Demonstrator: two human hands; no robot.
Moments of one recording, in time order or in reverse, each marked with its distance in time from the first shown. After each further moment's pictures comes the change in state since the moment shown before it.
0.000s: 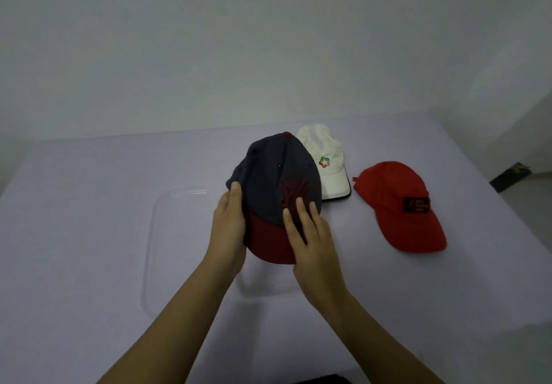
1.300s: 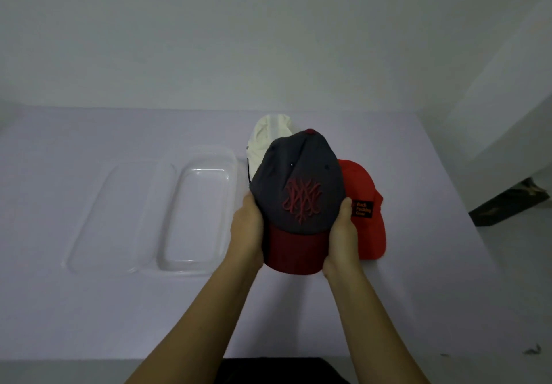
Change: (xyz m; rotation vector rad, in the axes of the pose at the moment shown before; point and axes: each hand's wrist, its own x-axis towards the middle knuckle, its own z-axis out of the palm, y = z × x) left_hand -0.042 -0.069 0.218 -0.065 0.273 -0.280; right_hand -0.012 0.193 -0.113 1.451 0.009 1.273
